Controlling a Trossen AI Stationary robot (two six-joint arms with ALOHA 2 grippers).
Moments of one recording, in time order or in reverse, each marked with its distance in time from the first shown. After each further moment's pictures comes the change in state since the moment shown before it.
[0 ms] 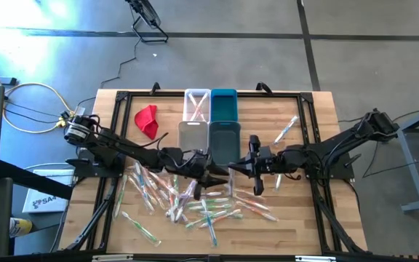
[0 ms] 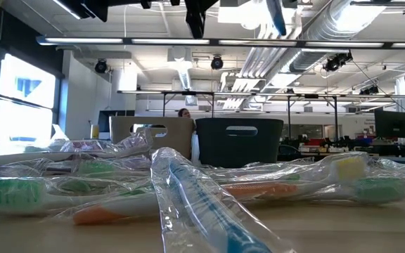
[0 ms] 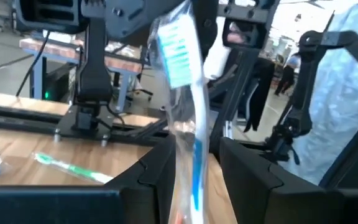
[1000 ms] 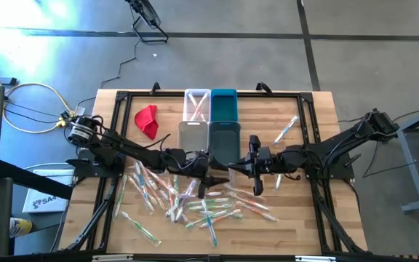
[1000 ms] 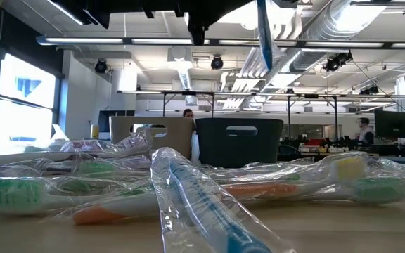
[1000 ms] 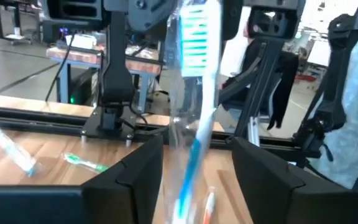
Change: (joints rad) left arm 0.000 0.040 0.000 0.027 -0.058 0.072; right arm 0.000 0.000 0.000 -0.016 0.000 -0.026
